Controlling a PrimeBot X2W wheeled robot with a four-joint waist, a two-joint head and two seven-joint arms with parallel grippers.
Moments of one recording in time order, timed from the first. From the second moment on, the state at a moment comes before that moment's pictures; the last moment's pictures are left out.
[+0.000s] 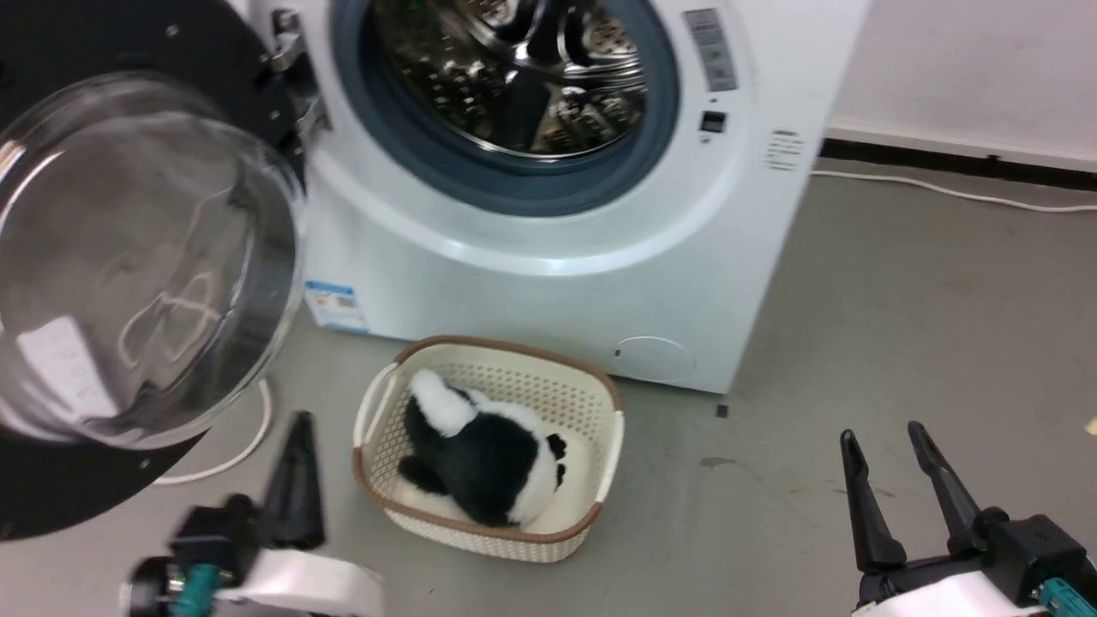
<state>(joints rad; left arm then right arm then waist) -0.03 0.20 -0.13 0.06 -0.32 0.13 -0.26 0.04 -0.07 0.00 0.04 0.14 0.13 -0.26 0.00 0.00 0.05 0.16</state>
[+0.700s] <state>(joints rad) 0.06 0.14 -0.22 0.12 -0.20 0.13 -0.26 0.08 -0.06 -0.01 0.06 0.12 0.13 -0.26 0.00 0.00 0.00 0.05</state>
